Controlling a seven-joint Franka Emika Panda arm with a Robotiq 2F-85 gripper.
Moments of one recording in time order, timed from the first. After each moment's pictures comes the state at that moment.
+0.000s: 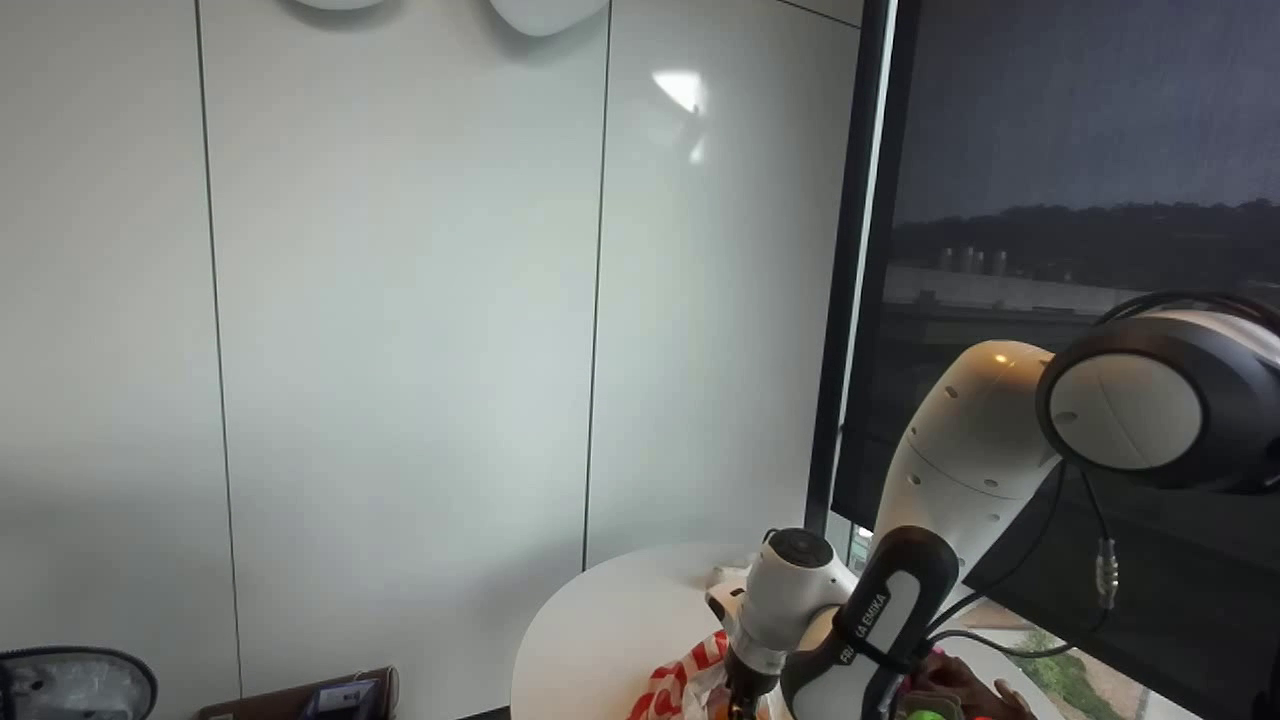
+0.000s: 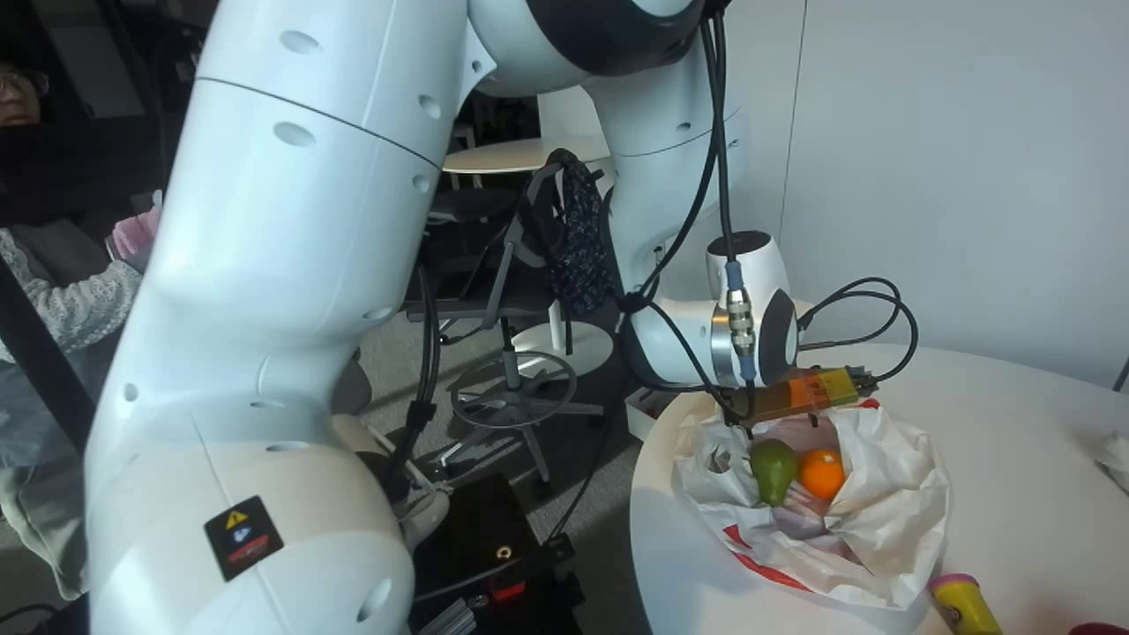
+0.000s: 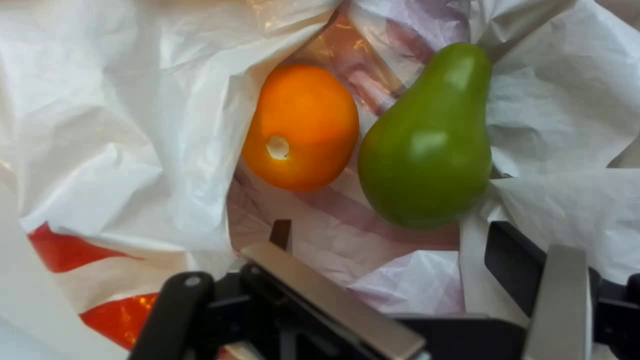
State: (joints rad) arm 0.37 0.54 -0.14 -2.22 -0.43 3.10 -0.40
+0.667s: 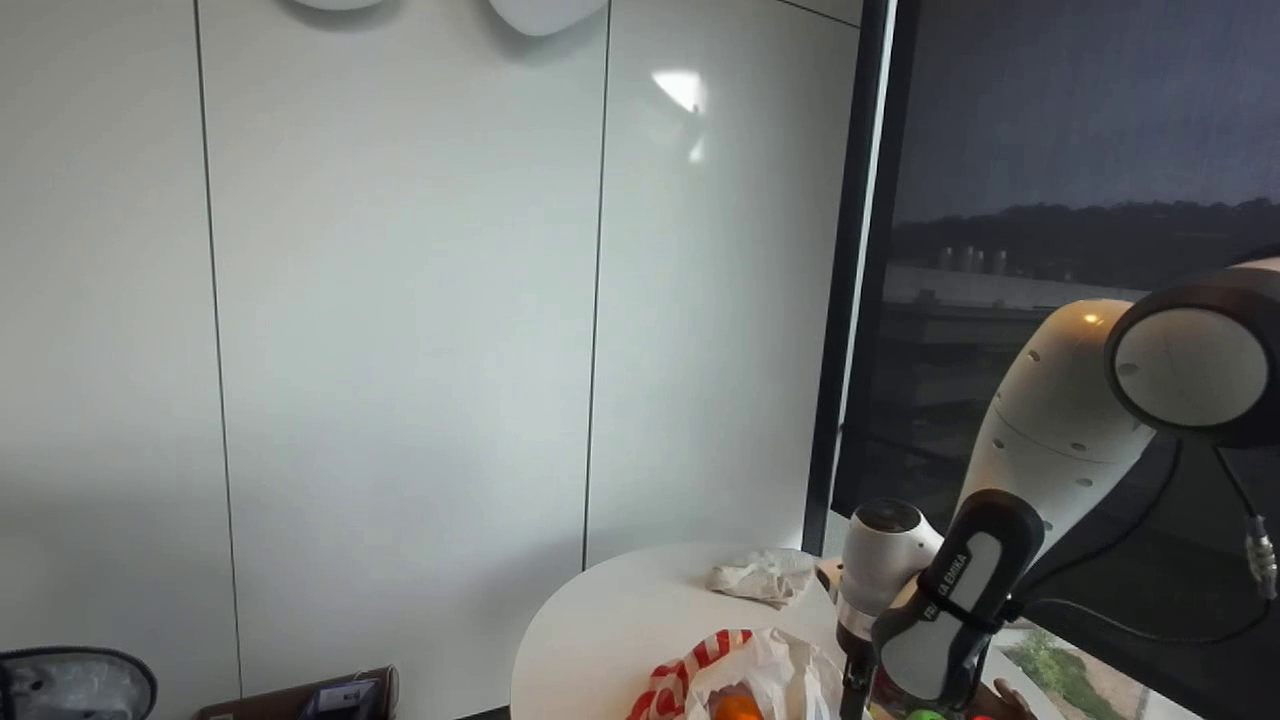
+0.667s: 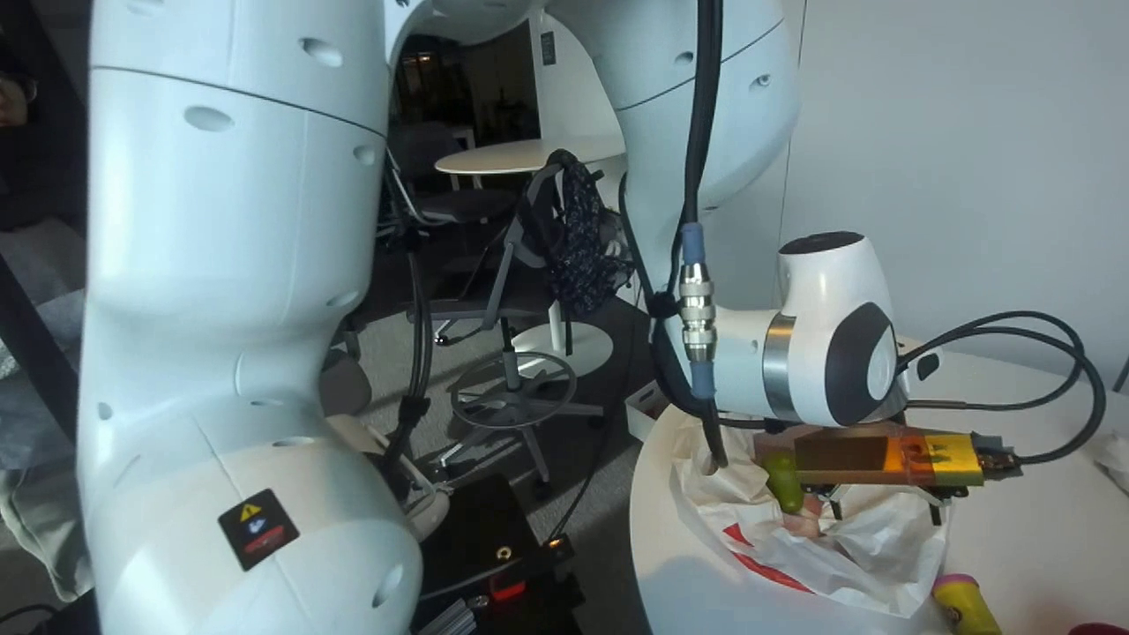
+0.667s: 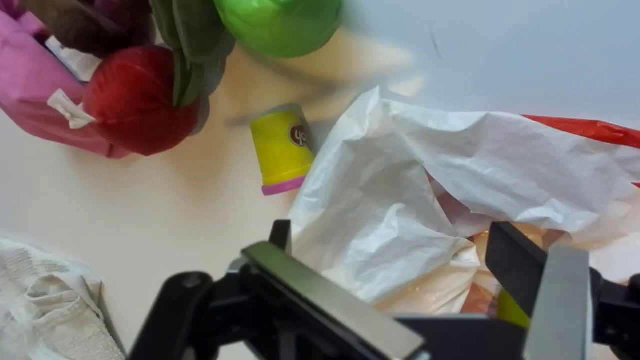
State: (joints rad) arm 0.42 0.38 -0.44 -2.40 -0.43 2.99 -0.32
